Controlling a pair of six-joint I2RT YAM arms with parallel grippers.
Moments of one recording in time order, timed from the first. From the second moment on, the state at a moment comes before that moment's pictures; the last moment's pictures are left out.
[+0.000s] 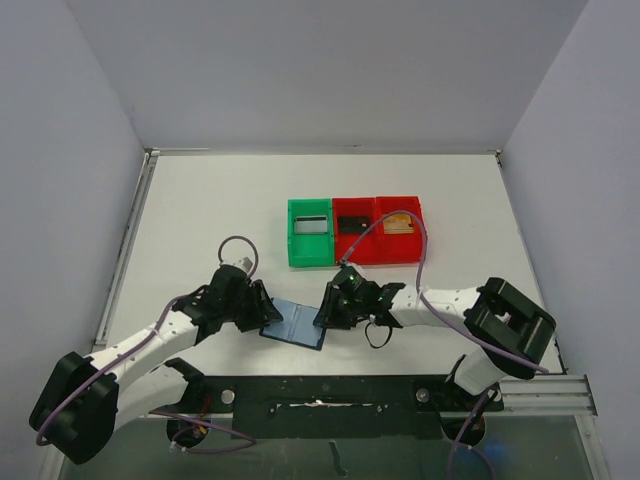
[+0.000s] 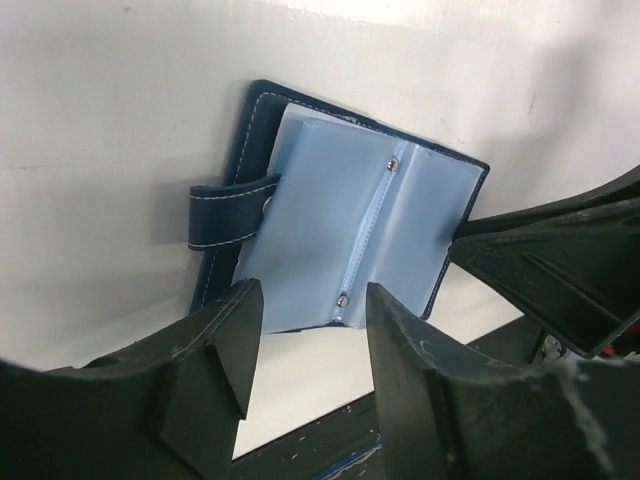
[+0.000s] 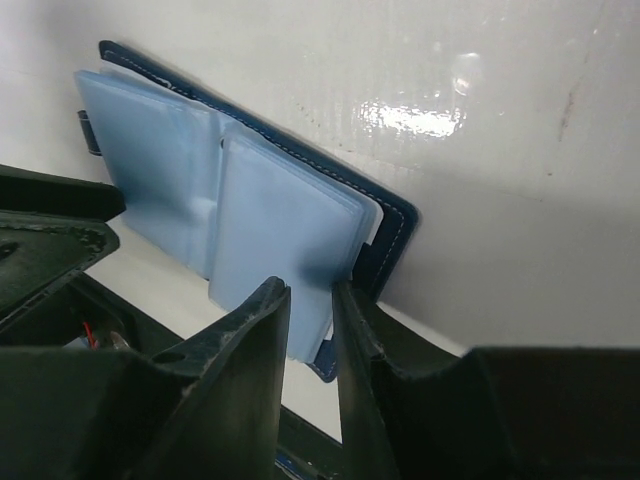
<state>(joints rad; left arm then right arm) -0.57 1.03 0.39 -0.26 0.20 -0.89 0.94 1.52 0.68 -0.05 -0.09 1.04</state>
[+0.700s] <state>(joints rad) -0.59 1.13 0.40 -0.23 0.22 -0.88 0.94 1.57 0.74 -0.05 -0.10 1.01</state>
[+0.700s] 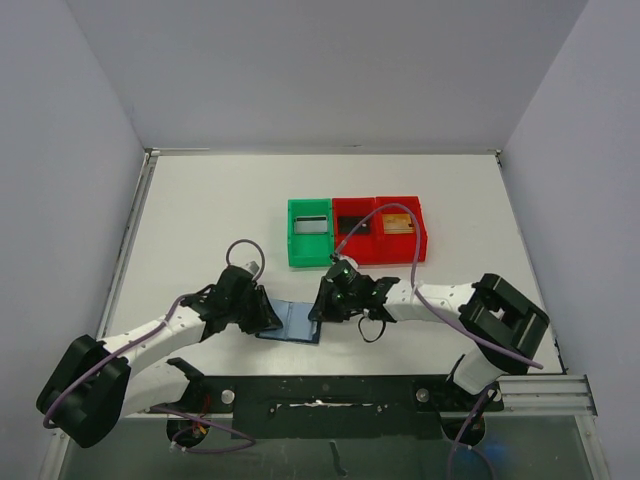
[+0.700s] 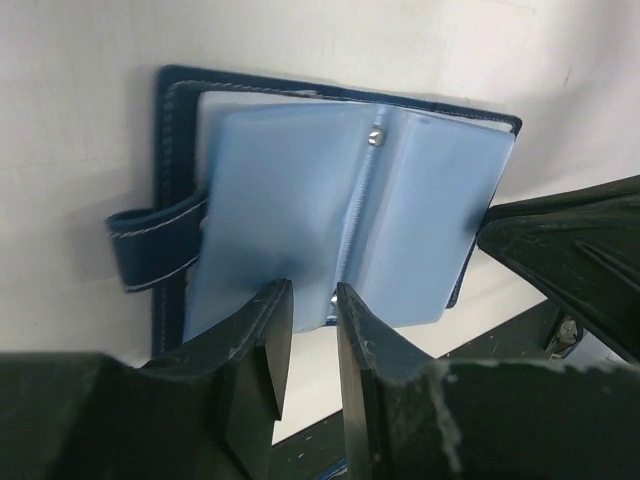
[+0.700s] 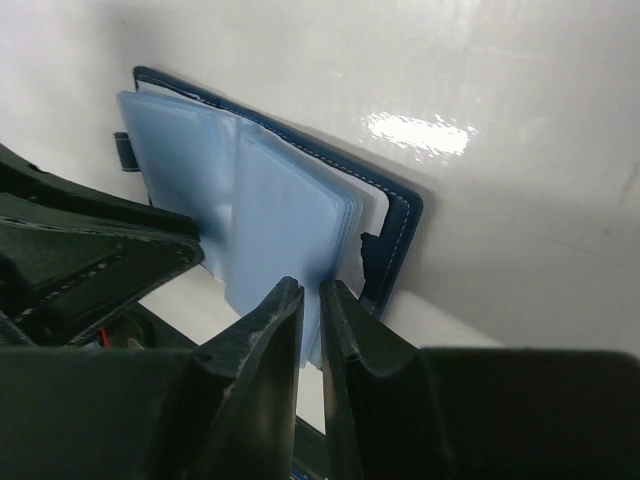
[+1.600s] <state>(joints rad) -0.60 1.11 0.39 -0.23 0.20 -0.88 1.00 1.69 1.06 -0.26 -0.05 0.84</state>
